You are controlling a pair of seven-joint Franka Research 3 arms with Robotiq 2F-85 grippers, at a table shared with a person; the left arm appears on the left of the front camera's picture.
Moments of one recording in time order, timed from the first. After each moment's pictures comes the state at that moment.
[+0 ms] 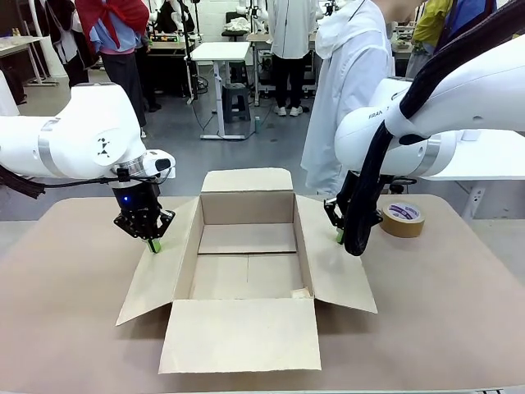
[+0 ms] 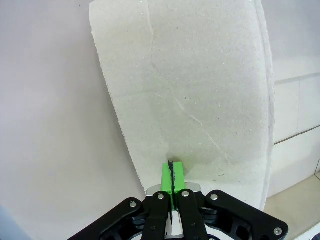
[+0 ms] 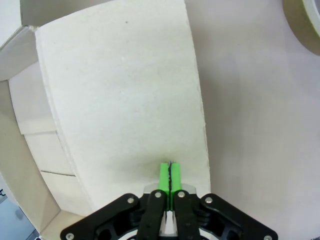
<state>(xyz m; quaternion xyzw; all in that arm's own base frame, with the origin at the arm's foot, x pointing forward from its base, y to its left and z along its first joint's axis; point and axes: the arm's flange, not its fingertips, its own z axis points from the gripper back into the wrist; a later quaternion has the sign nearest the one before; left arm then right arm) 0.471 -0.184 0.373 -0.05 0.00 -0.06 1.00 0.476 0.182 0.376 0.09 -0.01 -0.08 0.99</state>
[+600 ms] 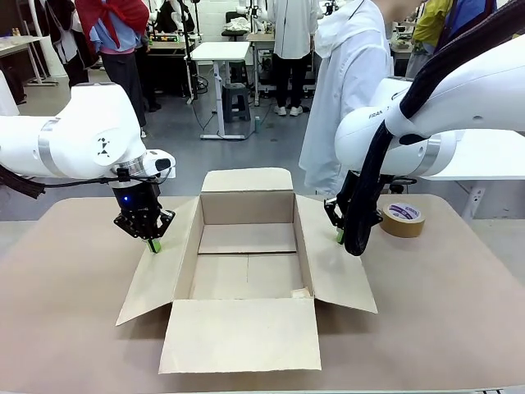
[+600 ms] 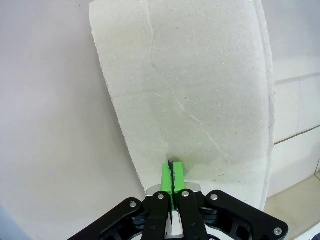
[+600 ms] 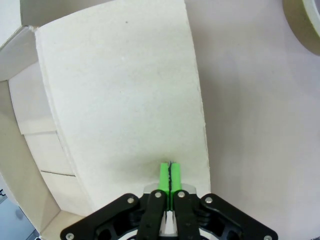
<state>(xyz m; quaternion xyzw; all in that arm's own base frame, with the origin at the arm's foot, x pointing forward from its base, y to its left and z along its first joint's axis) 0.471 -0.184 0.373 -0.05 0.00 -0.06 1.00 0.476 0.182 0.376 0.09 -0.01 -0.08 0.99</state>
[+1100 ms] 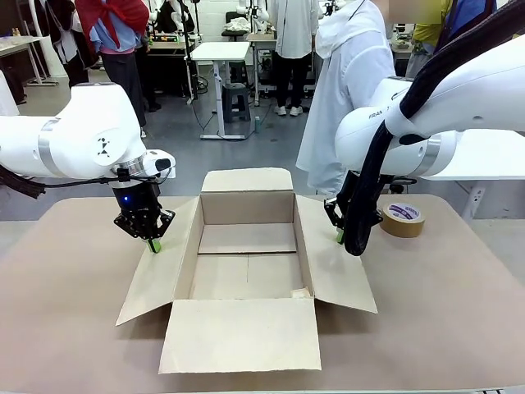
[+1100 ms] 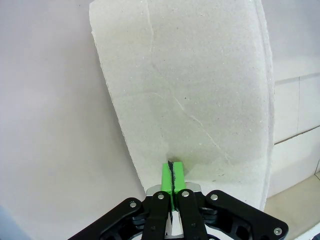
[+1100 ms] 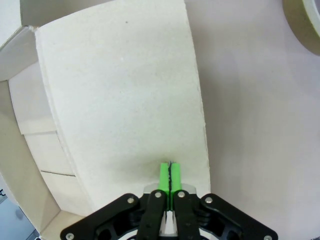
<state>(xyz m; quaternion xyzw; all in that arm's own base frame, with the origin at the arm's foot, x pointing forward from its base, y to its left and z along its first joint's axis) 0.471 -0.184 0.373 -0.05 0.00 -0.06 1.00 0.476 0.182 0.376 0.09 -0.01 -0.08 0.99</state>
